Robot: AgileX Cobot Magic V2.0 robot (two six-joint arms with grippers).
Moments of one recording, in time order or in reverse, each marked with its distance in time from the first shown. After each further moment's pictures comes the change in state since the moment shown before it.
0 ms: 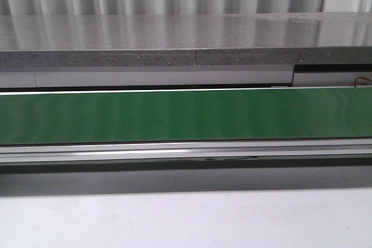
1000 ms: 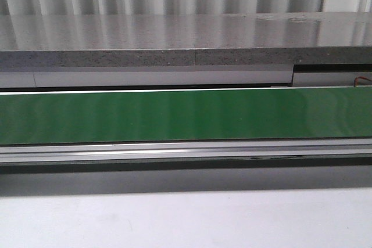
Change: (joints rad) left arm 0.000 0.000 0.000 0.000 0.000 0.000; right arm 0.000 0.342 -0.152 0.016 0.219 0.000
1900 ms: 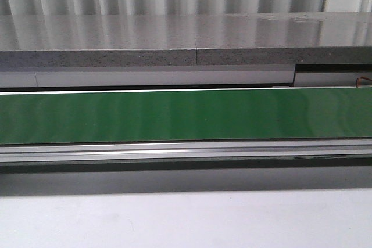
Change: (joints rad) left arm 0.000 0.000 0.000 0.000 0.000 0.000; right arm -0.259 0.585 -0.420 -0.017 0.036 0.035
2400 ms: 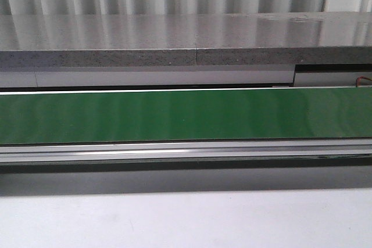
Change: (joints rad) left arm 0.000 0.000 0.000 0.000 0.000 0.000; right arm -0.250 0.507 -0.182 0.262 -0.163 -0.270
